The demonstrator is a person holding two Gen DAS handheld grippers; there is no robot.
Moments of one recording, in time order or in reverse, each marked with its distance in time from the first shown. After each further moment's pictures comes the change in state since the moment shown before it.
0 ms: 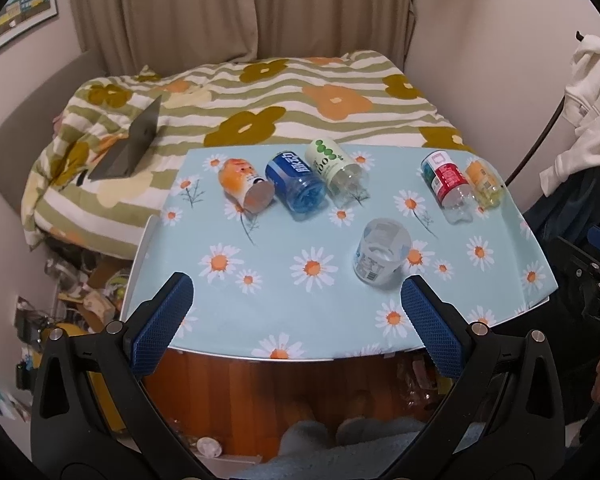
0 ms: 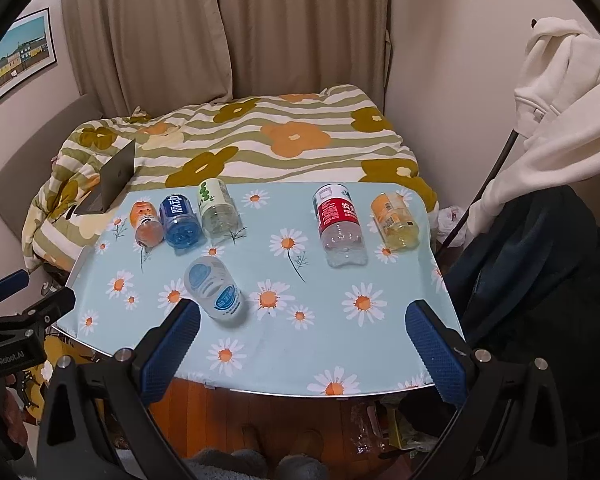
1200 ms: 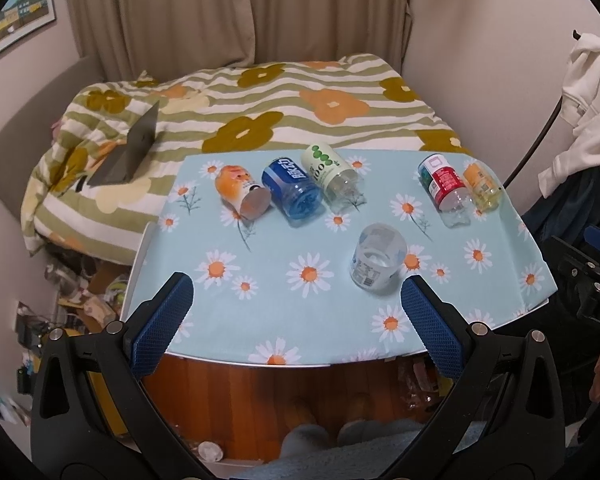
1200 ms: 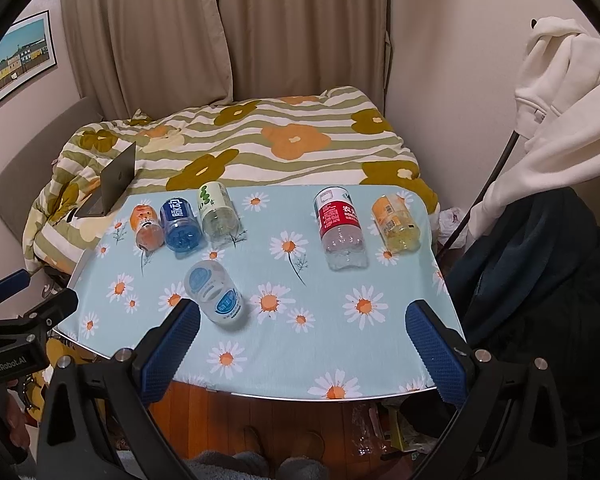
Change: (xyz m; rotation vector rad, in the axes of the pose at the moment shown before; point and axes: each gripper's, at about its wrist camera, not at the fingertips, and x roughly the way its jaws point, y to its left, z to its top) left arm -0.002 -0.005 0.009 0.008 -0.009 -0.003; right arm -0.001 -0.001 0.001 0.006 -0.004 0.004
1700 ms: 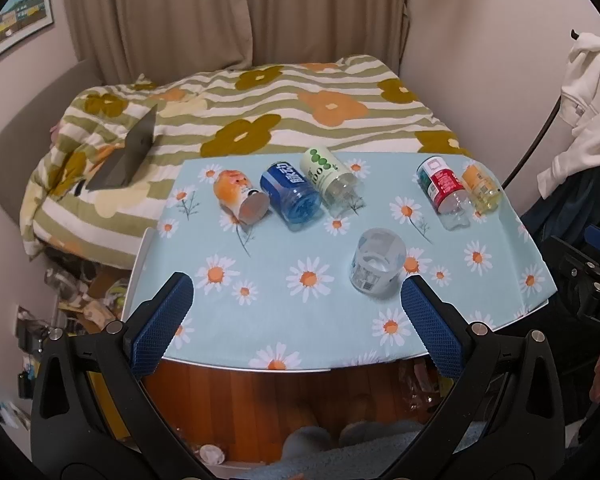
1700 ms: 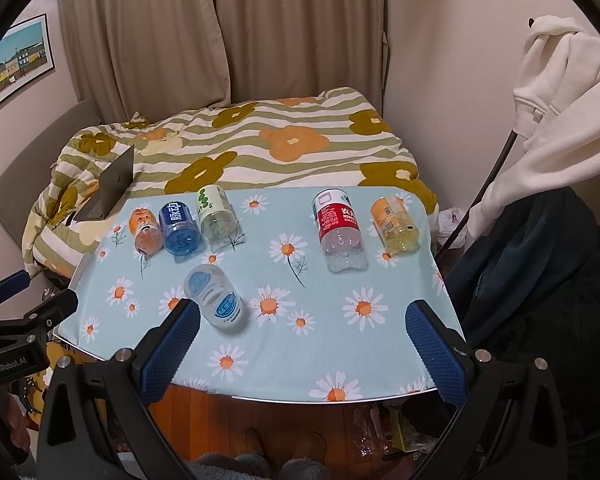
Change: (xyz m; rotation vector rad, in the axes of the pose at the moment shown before) left arm 0.002 0.005 0.007 0.006 -0.007 -0.005; right arm 0.000 -0.001 0.001 0.000 -0.001 -0.001
